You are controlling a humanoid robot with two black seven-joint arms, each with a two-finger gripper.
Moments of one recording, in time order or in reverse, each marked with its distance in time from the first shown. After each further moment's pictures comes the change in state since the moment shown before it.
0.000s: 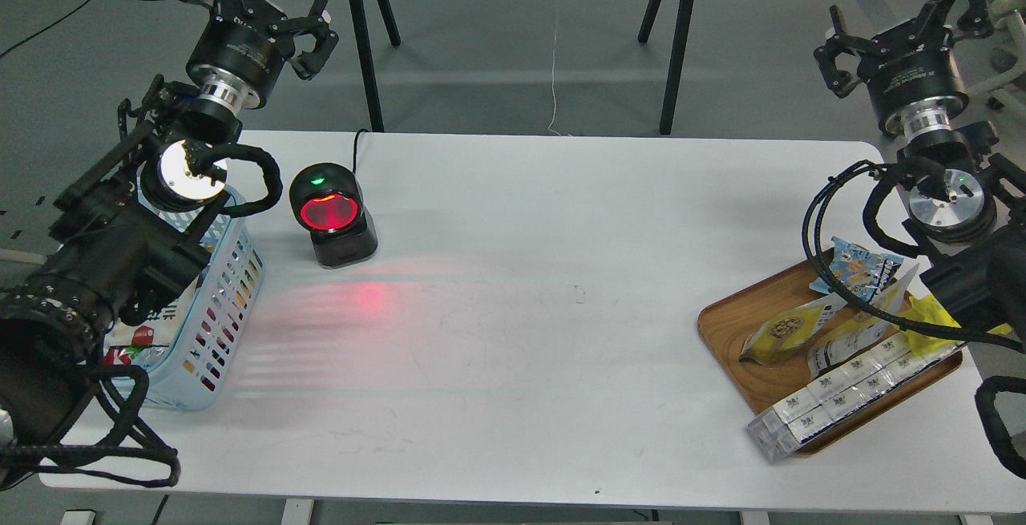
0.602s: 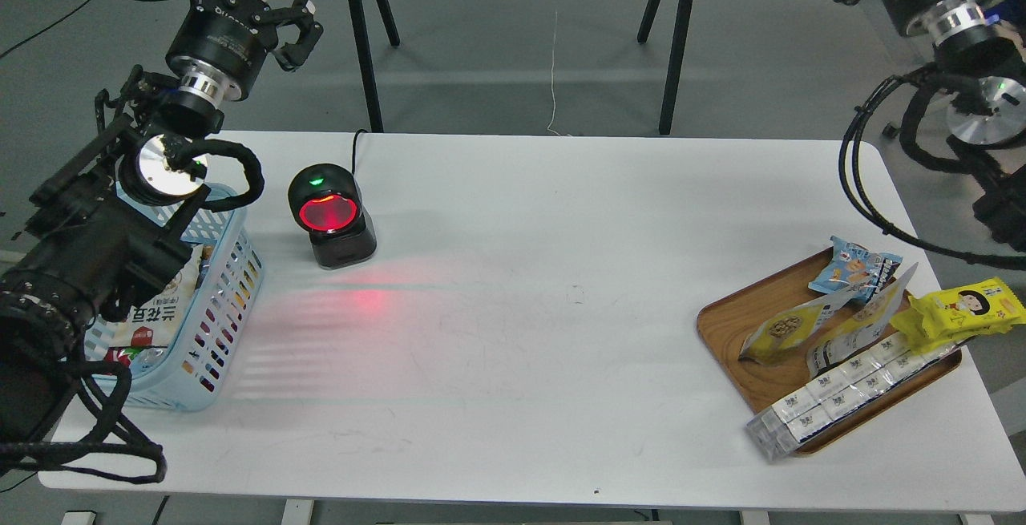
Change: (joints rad) left arm -0.006 0.019 0.012 -0.008 0.004 -0.019 0.003; right arm 0.330 -0.172 -0.368 0.112 -0.130 0.000 0.041
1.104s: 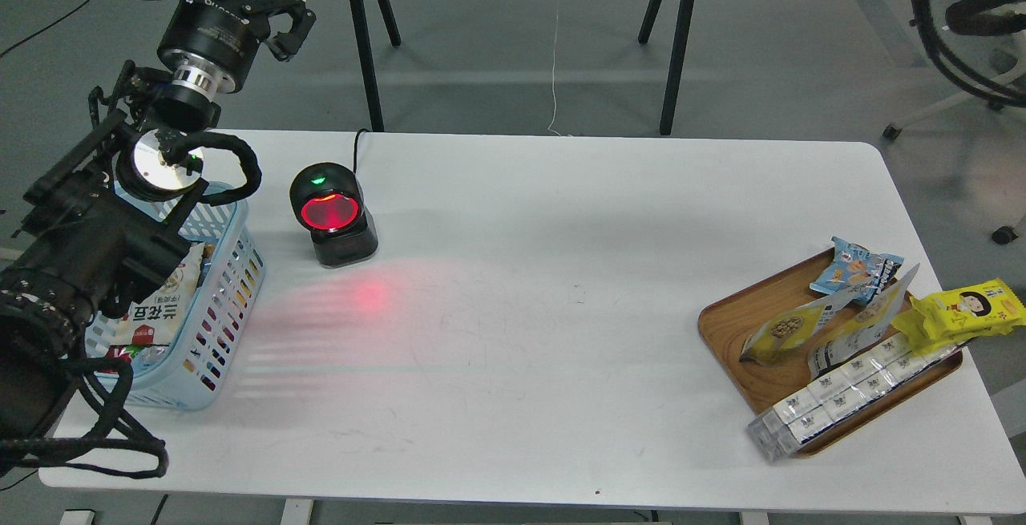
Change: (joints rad) left arm 0.002 0.001 -0.044 -0.005 -0.003 0.000 -0.009; right arm 0.549 -0.111 -0.724 0.390 -0.509 0.000 0.070
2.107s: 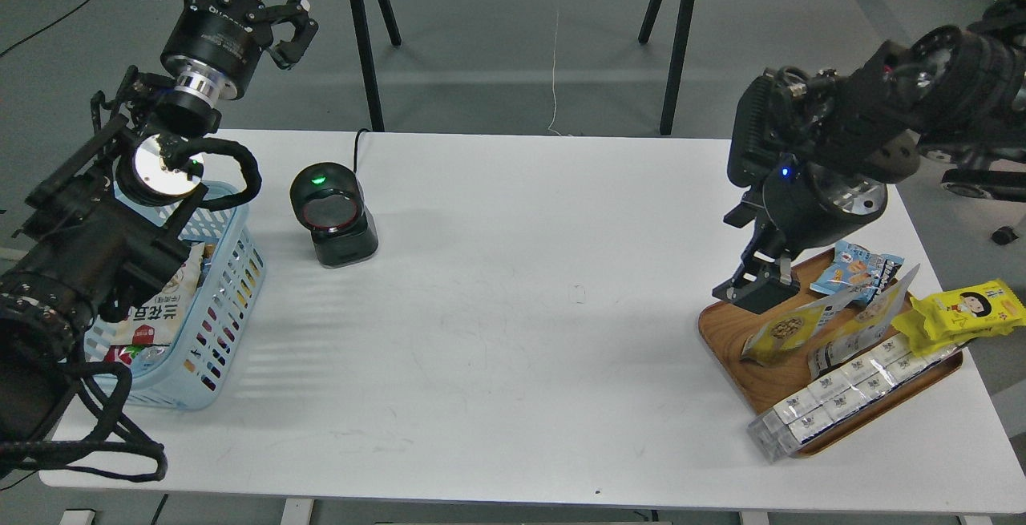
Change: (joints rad) left arm 0.006 0.001 0.013 0.005 0.008 0.000 0.010; right arm 0.232 0.075 -0.589 0.531 -1.330 -0.187 0.000
